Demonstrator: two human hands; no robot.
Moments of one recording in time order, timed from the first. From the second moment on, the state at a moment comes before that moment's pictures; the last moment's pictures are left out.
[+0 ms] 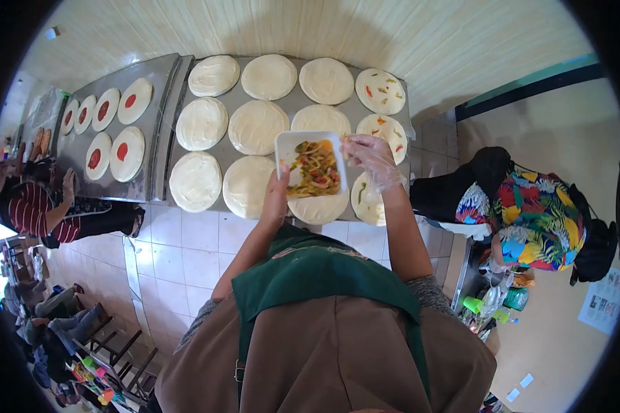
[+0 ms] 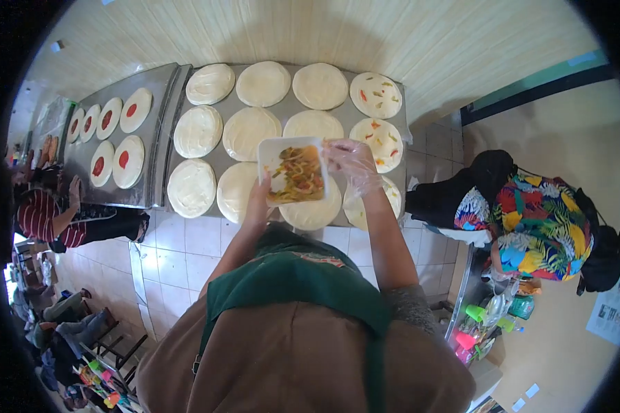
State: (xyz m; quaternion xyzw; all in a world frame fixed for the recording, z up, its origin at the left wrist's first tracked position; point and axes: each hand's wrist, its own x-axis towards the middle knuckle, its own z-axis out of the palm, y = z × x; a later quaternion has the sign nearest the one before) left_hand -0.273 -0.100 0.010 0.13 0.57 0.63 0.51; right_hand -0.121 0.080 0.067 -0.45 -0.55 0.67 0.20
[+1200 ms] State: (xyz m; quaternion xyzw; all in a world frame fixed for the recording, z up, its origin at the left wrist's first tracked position) left_hand -0.353 -0.071 -0.033 0.12 0.64 0.62 0.45; right_hand -0.245 0.079 -0.011 -0.21 -0.94 0.22 0.17
